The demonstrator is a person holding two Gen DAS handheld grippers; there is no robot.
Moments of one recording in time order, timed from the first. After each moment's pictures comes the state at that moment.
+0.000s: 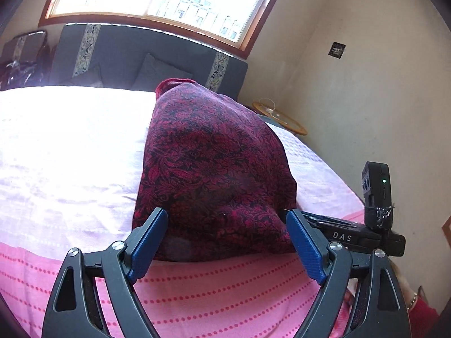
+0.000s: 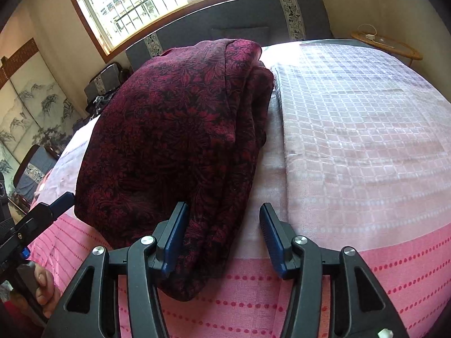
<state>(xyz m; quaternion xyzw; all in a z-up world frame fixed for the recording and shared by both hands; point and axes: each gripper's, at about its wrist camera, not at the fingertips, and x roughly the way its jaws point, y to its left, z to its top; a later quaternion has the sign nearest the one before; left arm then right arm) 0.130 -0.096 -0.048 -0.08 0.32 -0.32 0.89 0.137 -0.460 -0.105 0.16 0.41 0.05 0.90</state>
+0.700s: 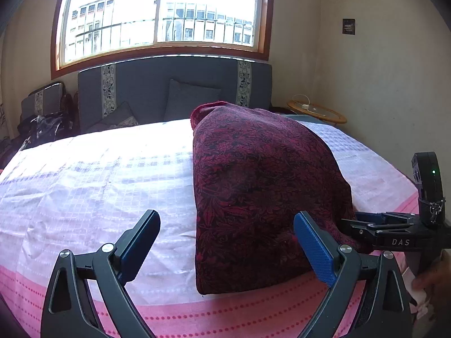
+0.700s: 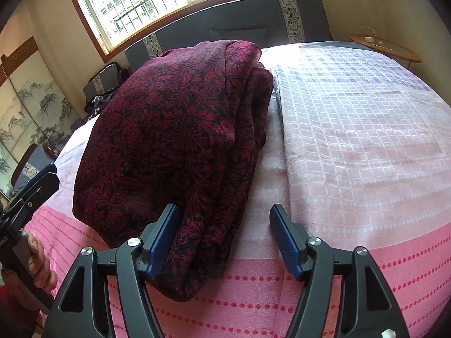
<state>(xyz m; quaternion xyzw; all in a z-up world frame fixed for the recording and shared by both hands) 0.155 -0.102 -0.043 0.03 0.29 -0.25 0.92 0.140 -0.454 -0.103 0.15 0.41 0.04 0.90</state>
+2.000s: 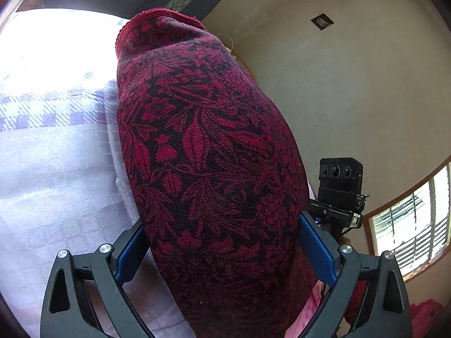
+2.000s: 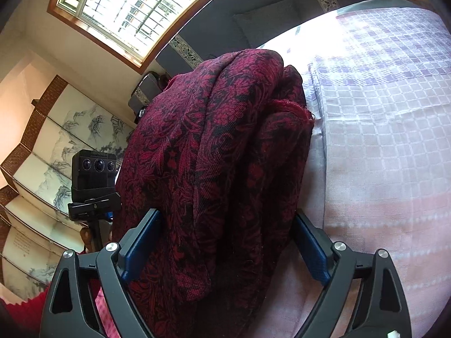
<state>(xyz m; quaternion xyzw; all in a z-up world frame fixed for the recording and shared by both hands) 0.353 -0.115 -0.094 -0.17 0.51 -0.51 0.67 0.255 -0.512 -0.111 0.30 0.42 0.20 0.83</state>
